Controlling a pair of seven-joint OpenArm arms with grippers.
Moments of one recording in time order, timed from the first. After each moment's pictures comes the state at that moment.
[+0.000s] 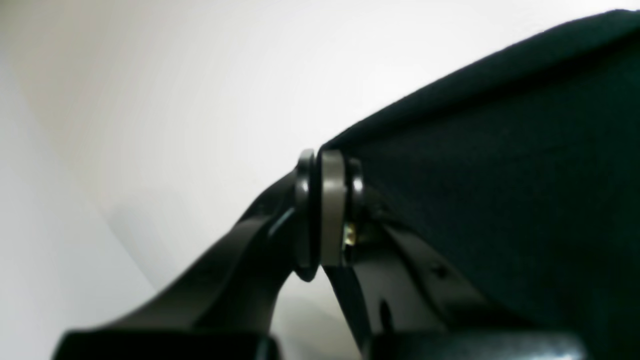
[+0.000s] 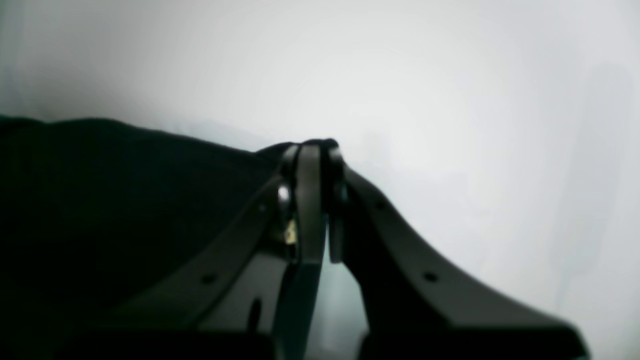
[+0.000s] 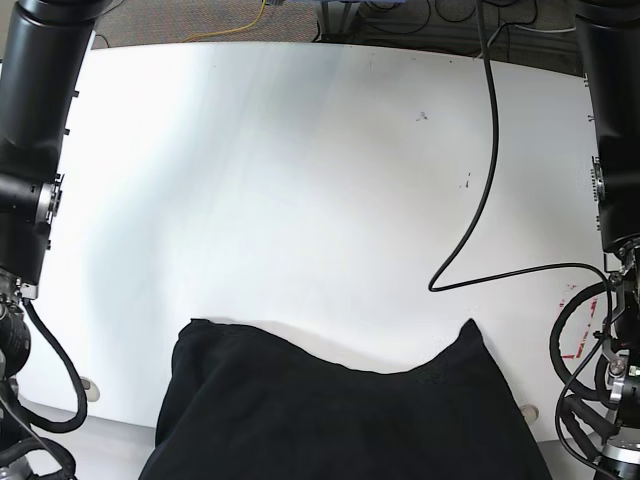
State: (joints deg) left arm -57.0 -28.6 13.4 99.9 -3.5 -9.0 24.3; right arm 62.3 32.4 -8.6 86.7 35.0 7.1 -37.4
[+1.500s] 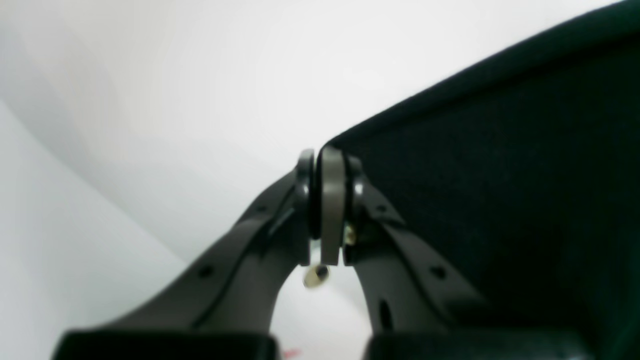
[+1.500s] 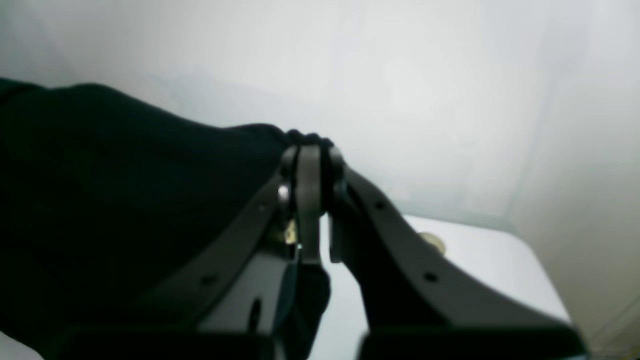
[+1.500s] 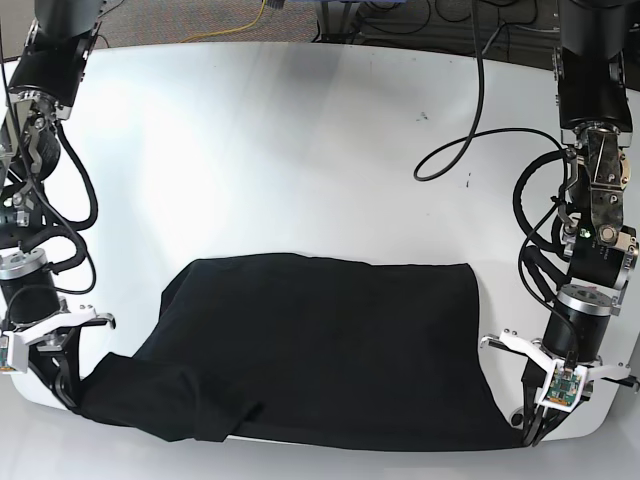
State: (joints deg) left arm -21.2 -26.0 2.5 112.0 -4.5 -9.6 30.1; right arm 12.8 32.8 15.6 112.2 35.6 7.1 -37.9
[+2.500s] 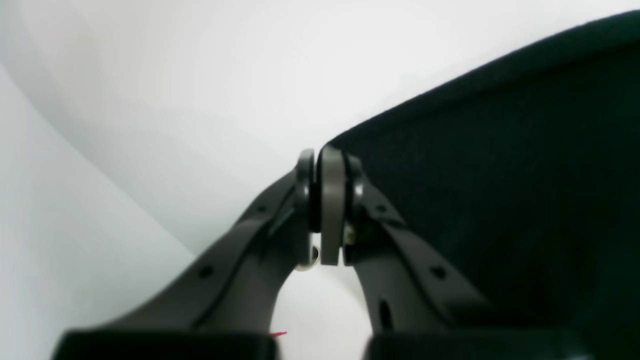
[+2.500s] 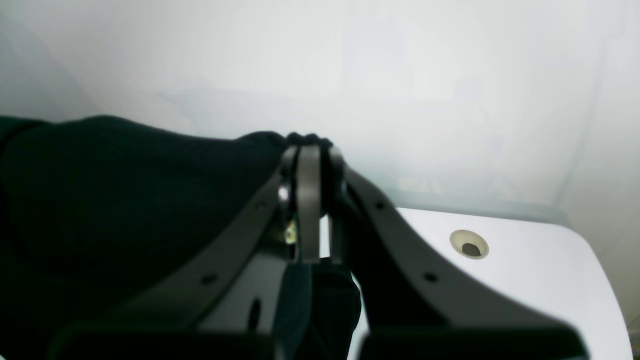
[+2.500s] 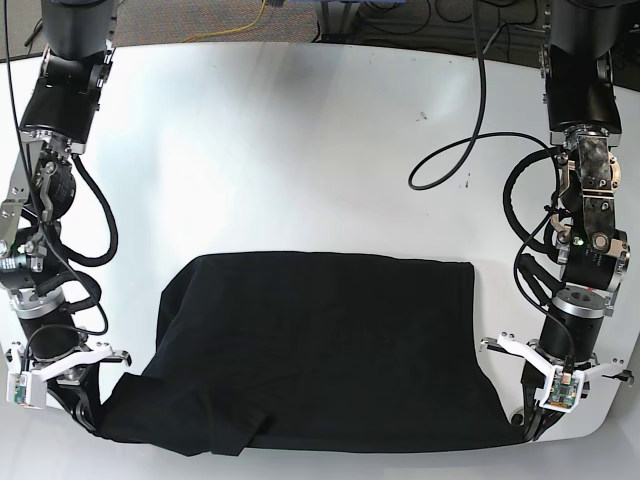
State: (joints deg) left arm -21.8 -23.3 1.4 108.1 -4.1 -9.2 30.3; right arm 22.1 29.3 11.0 101.0 35.2 7.1 -37.8
